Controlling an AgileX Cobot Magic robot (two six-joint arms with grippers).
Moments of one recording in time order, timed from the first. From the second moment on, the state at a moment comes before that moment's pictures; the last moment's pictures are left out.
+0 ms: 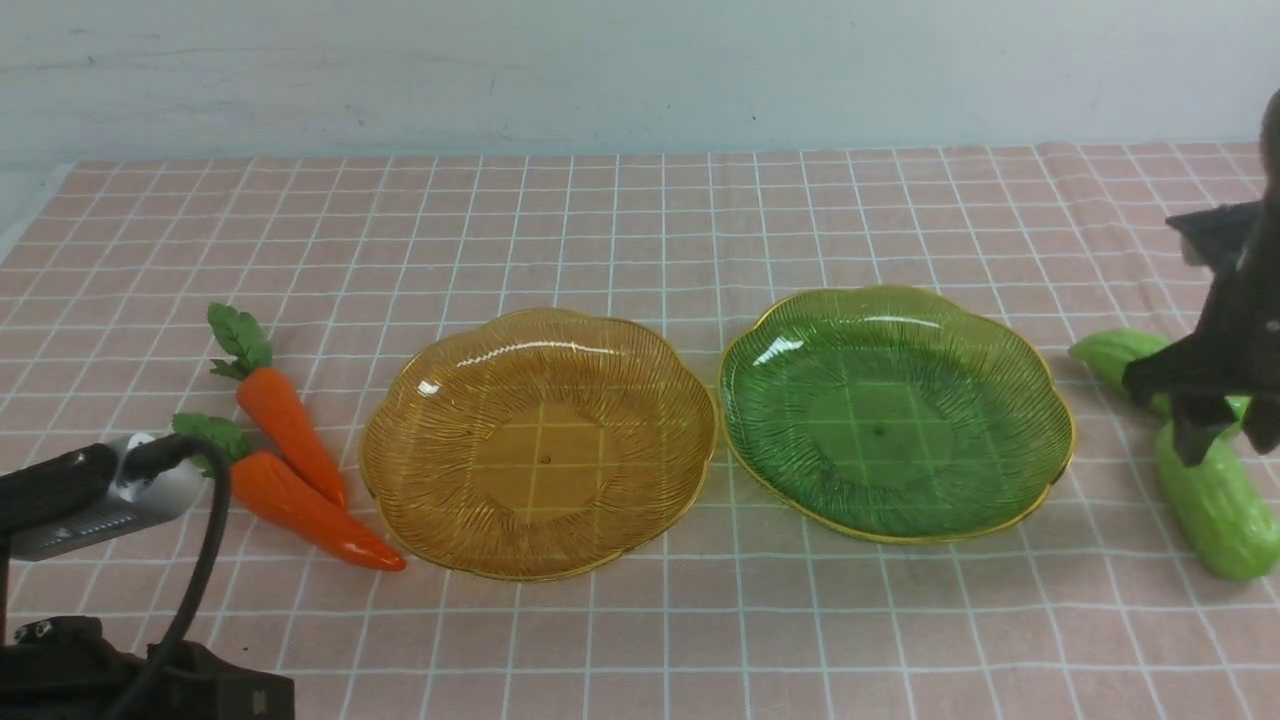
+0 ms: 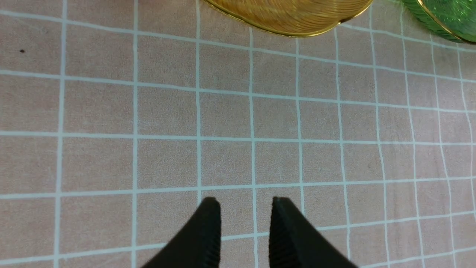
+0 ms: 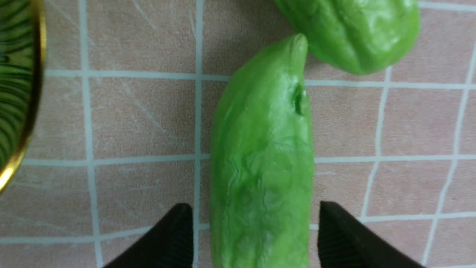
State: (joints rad) right arm 0.01 1.94 -1.45 -0.17 1.23 0.03; left arm -0.07 0.77 -0.53 -0.53 0.86 0.05
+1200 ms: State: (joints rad) right arm 0.28 2.01 -1.52 0.30 0.94 -0.16; left arm -0.07 0.77 -0.53 -0.53 0.86 0.05
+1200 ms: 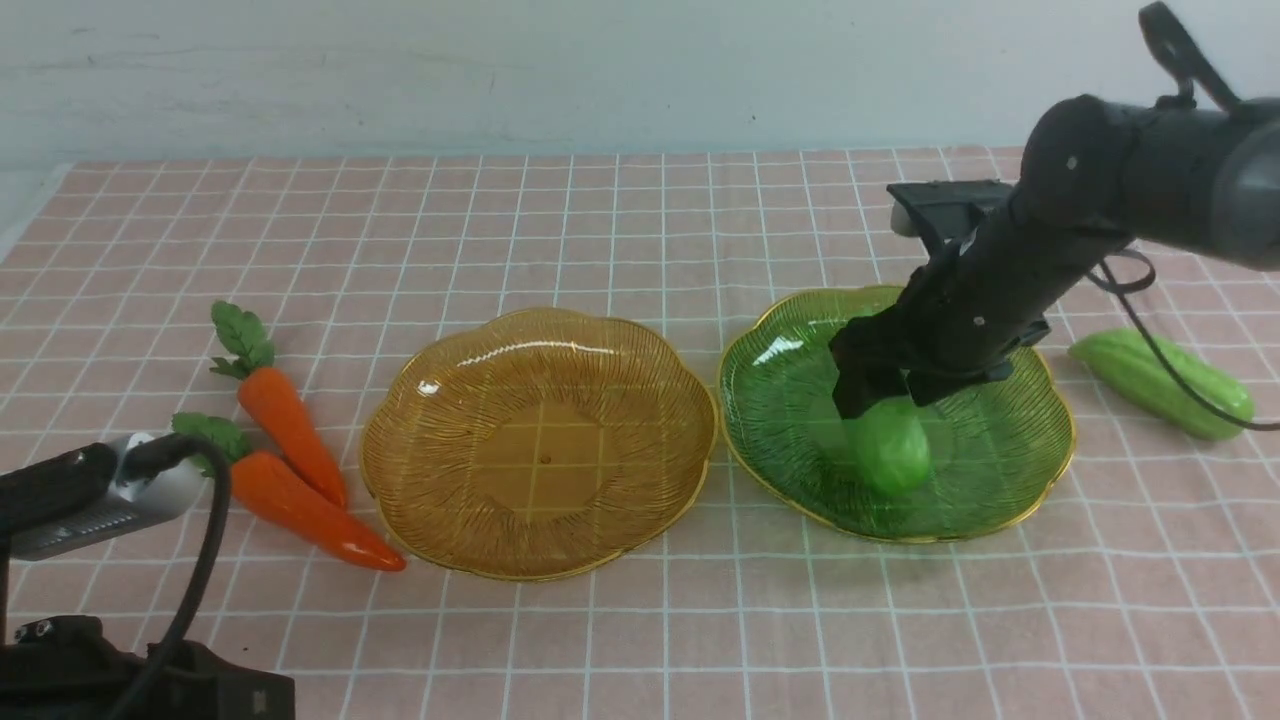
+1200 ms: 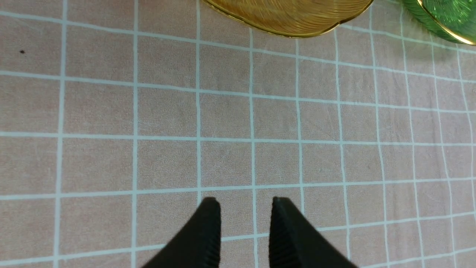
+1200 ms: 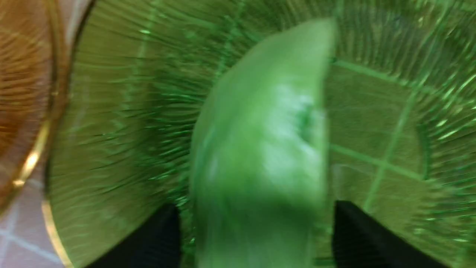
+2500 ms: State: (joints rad) right arm 0.04 2.11 -1.88 0.14 1.23 -0.04; left arm -0.07 0.77 -0.53 -0.49 0.83 -0.01
